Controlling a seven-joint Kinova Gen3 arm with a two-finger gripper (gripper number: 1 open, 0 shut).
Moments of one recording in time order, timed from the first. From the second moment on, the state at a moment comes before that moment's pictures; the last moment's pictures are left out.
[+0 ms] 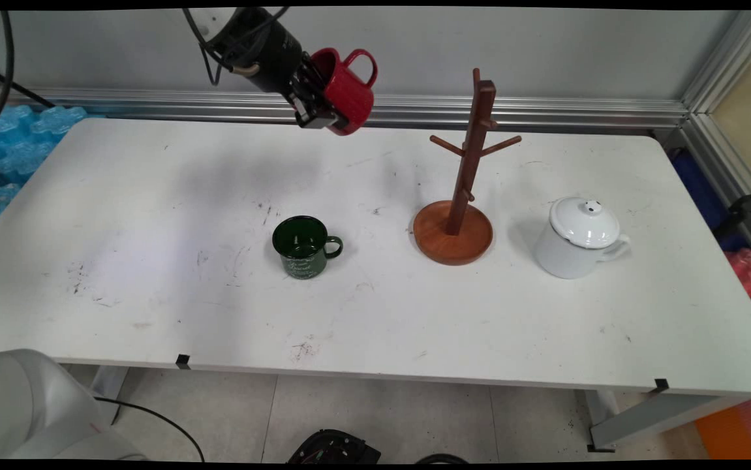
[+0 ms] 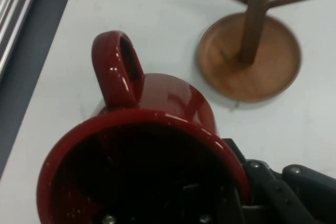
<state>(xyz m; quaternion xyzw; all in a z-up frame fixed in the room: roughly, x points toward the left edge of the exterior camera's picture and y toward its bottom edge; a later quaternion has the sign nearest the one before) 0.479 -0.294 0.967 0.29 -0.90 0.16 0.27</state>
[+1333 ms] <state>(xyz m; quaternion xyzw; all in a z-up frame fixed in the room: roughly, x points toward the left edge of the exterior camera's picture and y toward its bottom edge) 0.489 -0.341 0.887 0.29 -0.94 0.13 0.10</state>
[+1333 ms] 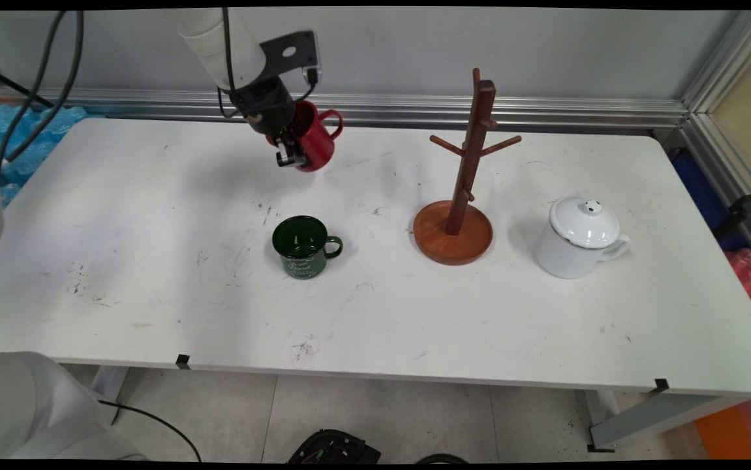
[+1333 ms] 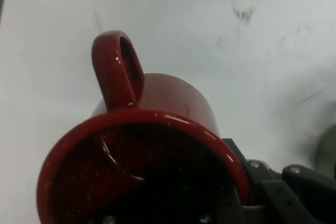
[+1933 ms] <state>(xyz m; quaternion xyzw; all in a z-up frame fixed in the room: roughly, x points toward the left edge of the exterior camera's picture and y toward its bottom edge) 0.492 -0.351 0.857 0.28 -0.95 0.10 0.05</state>
